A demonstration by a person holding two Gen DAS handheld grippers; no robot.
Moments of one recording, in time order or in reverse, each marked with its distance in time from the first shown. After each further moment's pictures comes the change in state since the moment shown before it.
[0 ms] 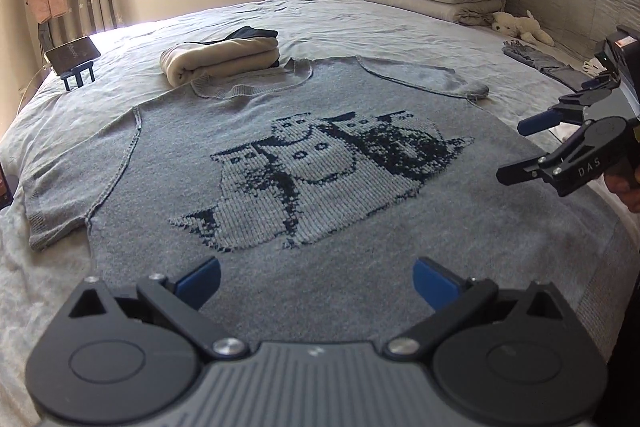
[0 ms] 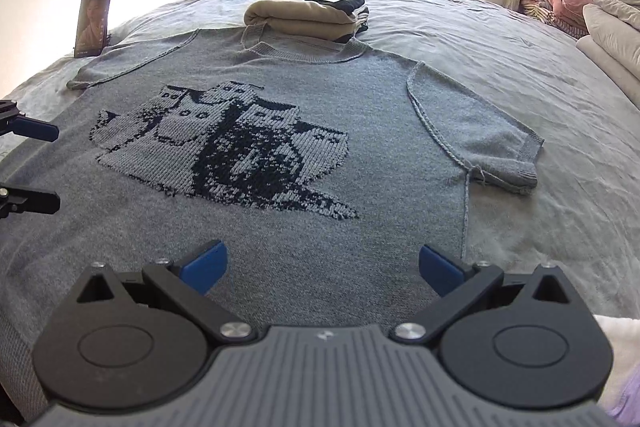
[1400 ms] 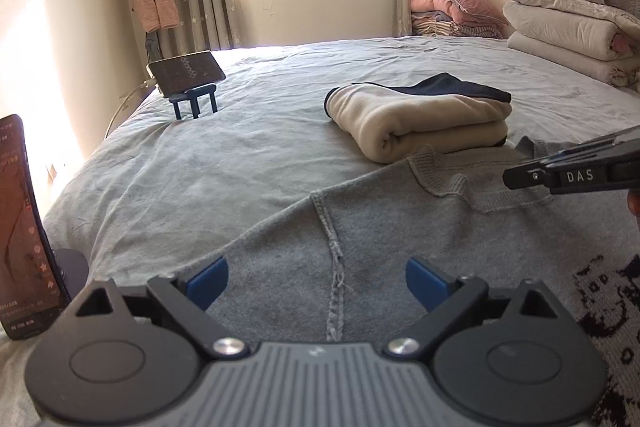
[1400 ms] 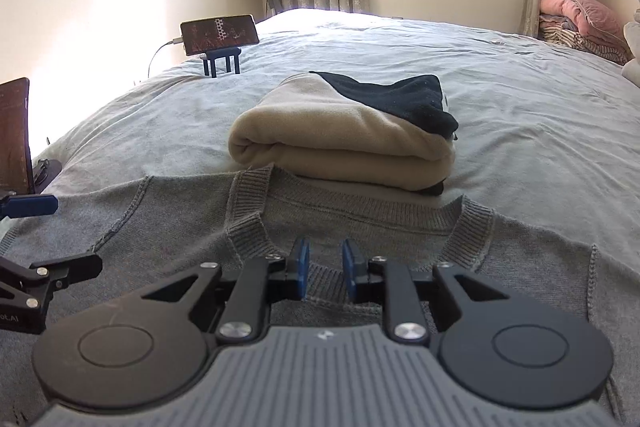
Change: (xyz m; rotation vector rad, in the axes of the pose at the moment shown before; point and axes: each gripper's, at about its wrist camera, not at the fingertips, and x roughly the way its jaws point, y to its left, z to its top) left arm 0.109 0.139 0.088 -0.105 -0.132 0.275; right arm 0.185 0.027 0.169 0.089 -0.137 0.055
